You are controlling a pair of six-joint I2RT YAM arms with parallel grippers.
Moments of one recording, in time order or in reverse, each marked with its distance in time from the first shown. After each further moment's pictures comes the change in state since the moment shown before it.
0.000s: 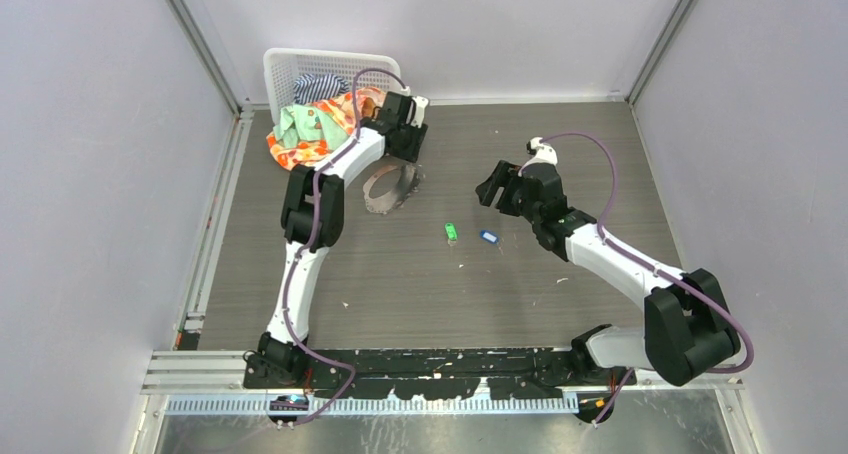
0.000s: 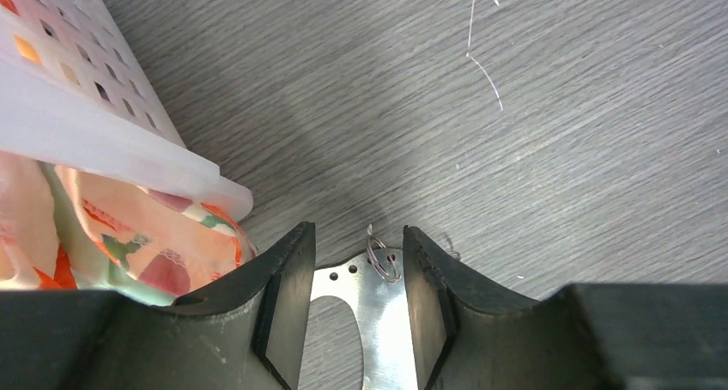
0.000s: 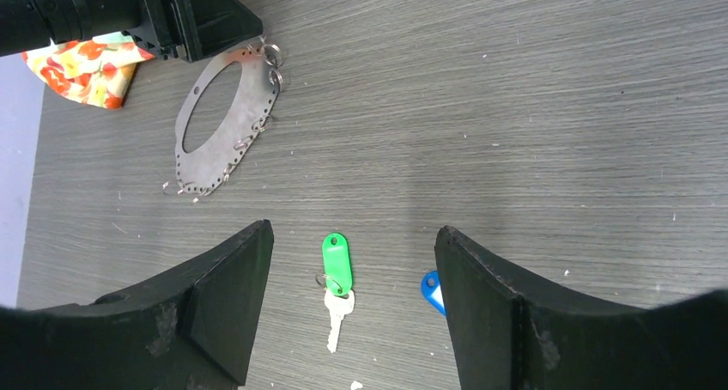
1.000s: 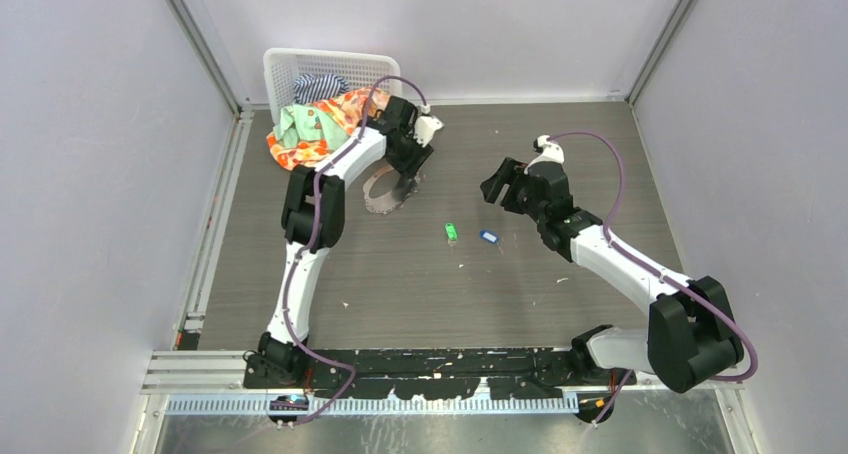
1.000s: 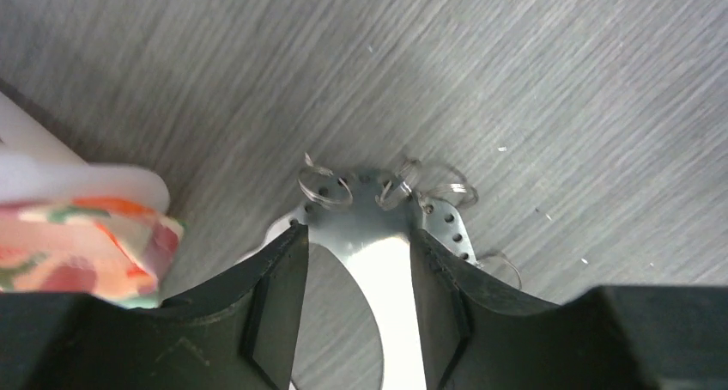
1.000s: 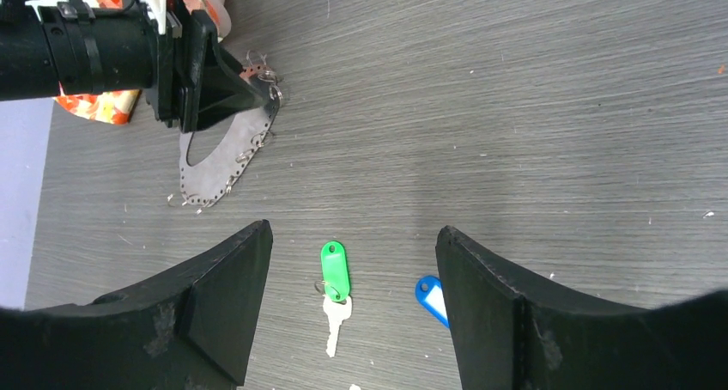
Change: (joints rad) left arm -0.016 0.017 0.037 -0.198 0.133 0.421; right arm -0.025 -0.034 0.000 -0.015 0.000 -0.004
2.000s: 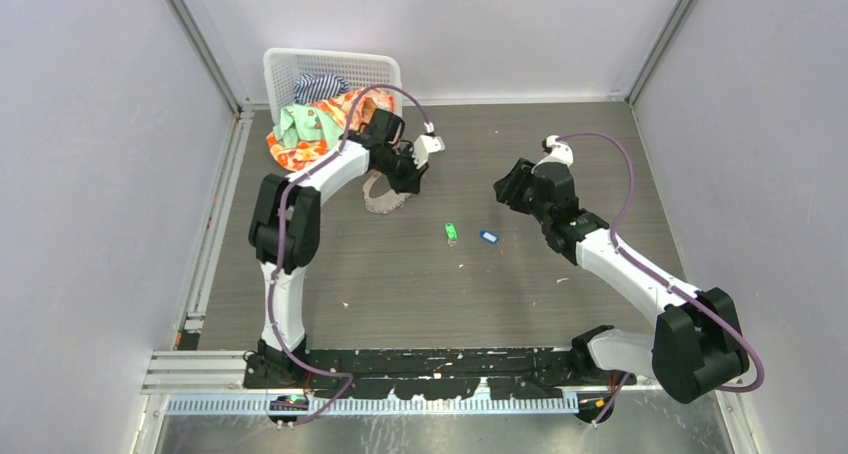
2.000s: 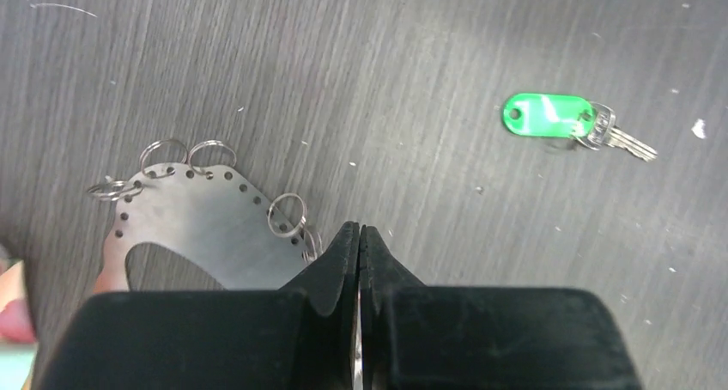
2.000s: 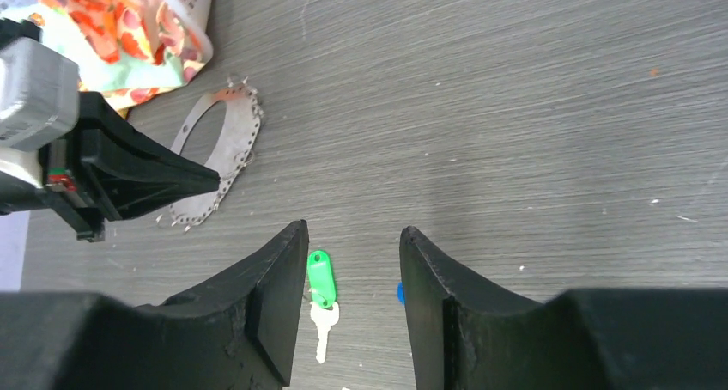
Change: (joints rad) left arm 0.005 -0.292 -0.420 0.104 0.395 0.213; right arm -0.025 -0.049 -0.003 -0.045 0.065 0.013
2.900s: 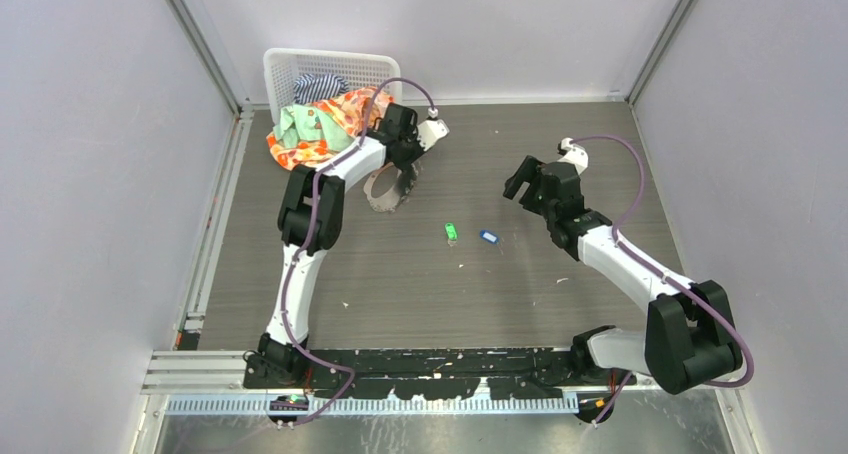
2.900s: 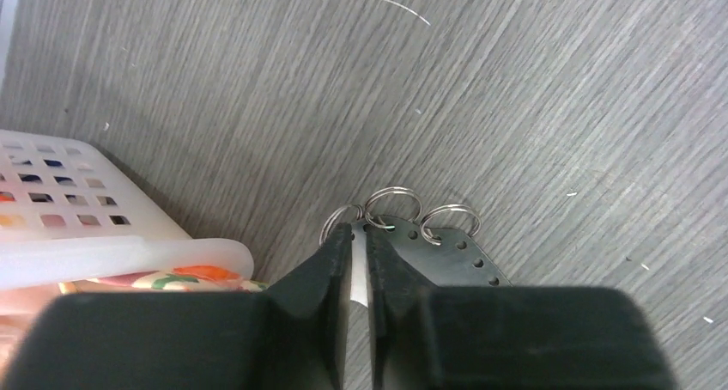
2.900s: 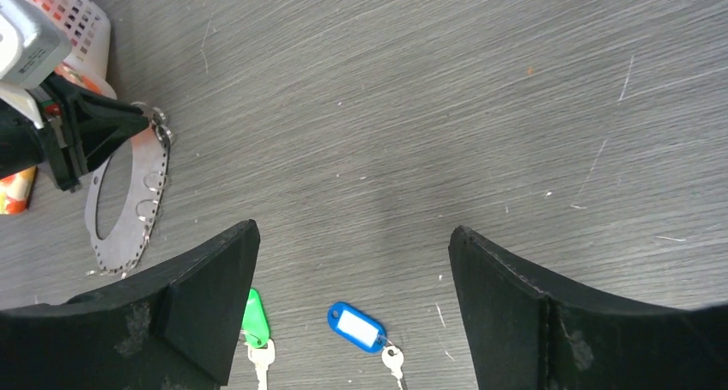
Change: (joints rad) left arm -0.006 0.223 0.220 0.202 -0.437 -0.034; right arm -0.073 0.039 -0.026 0.003 0.086 -0.005
